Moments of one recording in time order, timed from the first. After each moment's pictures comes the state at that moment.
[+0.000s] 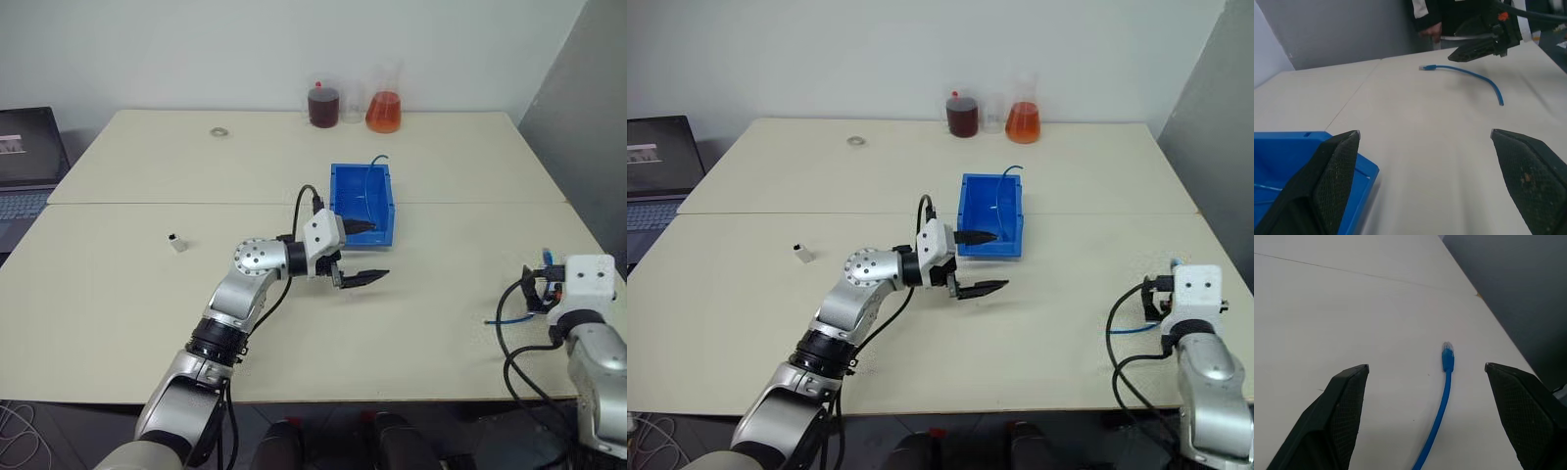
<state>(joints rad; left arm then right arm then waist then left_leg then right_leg) -0.64 0.30 -0.24 0.26 -0.19 -0.01 -1.04 -0.03 -0.39 -0.42 -0.36 0.07 0.68 0.15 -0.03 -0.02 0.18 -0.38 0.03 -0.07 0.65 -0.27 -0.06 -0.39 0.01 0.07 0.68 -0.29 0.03</state>
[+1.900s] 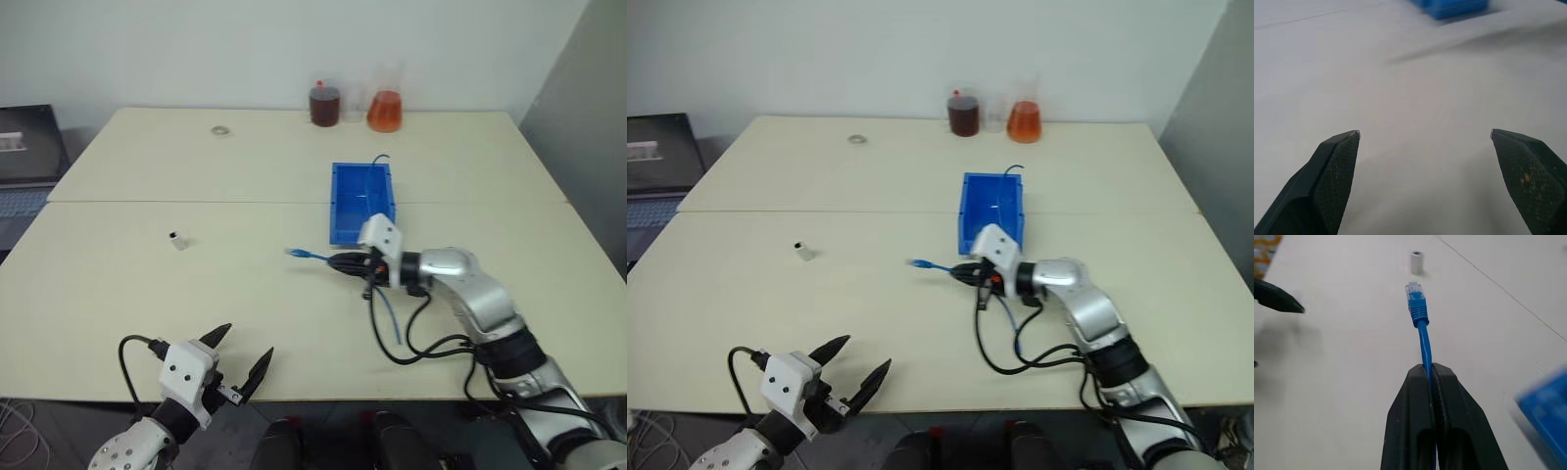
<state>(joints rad) 0.60 0.28 0.18 -0.63 -0.19 0.18 -0.48 -0.65 -0.30 0.38 0.04 0.16 0.39 0.87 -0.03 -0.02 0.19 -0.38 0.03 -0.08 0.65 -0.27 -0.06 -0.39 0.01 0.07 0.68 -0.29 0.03</state>
